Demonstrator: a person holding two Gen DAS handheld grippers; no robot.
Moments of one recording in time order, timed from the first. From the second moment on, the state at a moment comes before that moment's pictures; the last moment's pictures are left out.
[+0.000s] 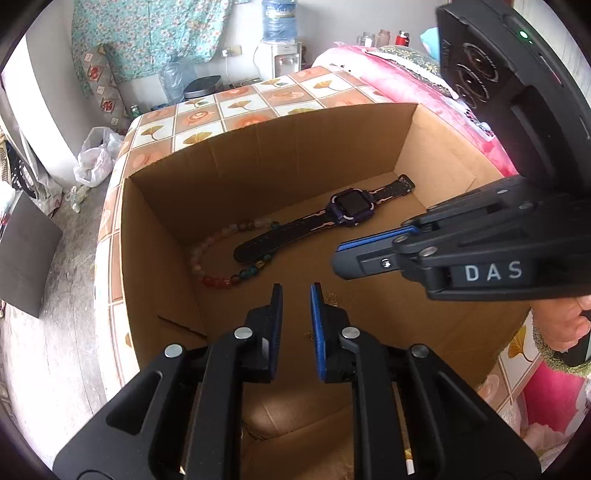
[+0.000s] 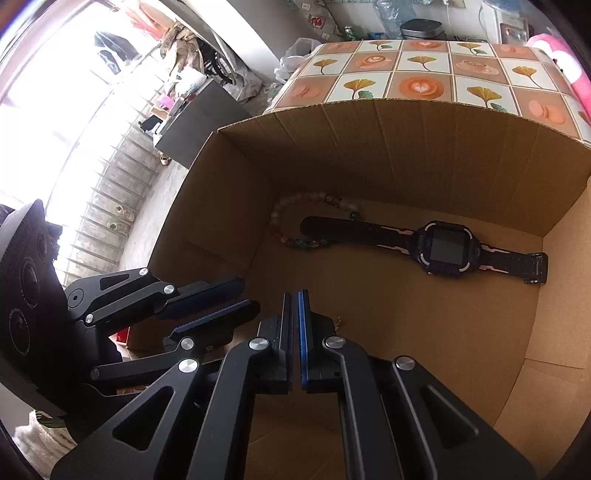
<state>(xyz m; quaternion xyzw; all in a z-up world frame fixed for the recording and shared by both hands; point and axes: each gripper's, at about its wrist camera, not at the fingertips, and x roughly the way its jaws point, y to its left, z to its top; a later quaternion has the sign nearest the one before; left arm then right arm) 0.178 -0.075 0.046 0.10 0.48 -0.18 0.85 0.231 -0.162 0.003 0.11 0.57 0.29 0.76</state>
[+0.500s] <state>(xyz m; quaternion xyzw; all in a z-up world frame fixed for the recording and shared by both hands) 0.102 -0.046 0.108 0.04 0.36 -0.20 0.91 0.175 -0.195 0.064 0.11 0.48 0.30 0.82</state>
